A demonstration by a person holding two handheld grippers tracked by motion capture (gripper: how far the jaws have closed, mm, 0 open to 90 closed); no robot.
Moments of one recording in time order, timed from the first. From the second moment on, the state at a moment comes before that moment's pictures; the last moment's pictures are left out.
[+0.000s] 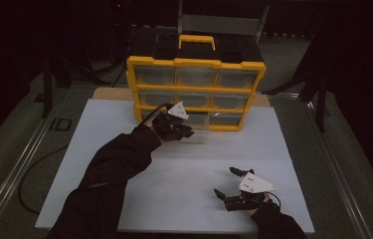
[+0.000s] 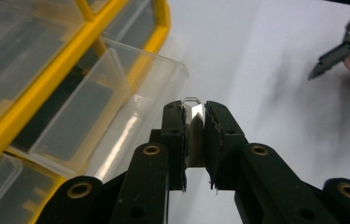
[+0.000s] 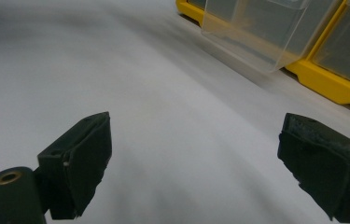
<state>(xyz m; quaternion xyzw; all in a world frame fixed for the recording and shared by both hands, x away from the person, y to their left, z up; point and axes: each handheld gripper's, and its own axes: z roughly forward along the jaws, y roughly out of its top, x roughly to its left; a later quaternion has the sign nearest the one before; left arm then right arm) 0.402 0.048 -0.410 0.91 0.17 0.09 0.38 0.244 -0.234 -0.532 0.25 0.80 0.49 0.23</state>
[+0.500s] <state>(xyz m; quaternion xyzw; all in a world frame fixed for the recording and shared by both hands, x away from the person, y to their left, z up) 0.423 0.045 -0.408 0.90 0.21 0.11 0.38 0.245 -0.234 -0.532 0.25 0.80 0.49 0.23</state>
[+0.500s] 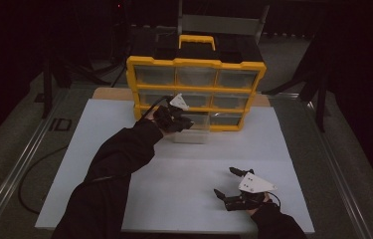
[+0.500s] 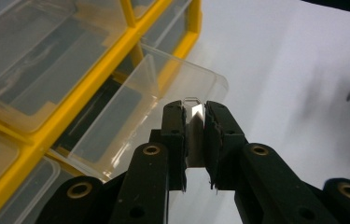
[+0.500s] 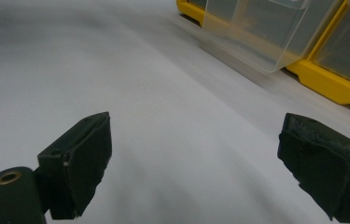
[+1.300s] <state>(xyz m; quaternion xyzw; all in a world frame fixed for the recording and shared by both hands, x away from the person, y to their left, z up) 0.441 0.036 -0.421 0.88 0.27 0.12 0.37 0.246 -0.234 -0.532 0.25 0.80 0.49 0.23</state>
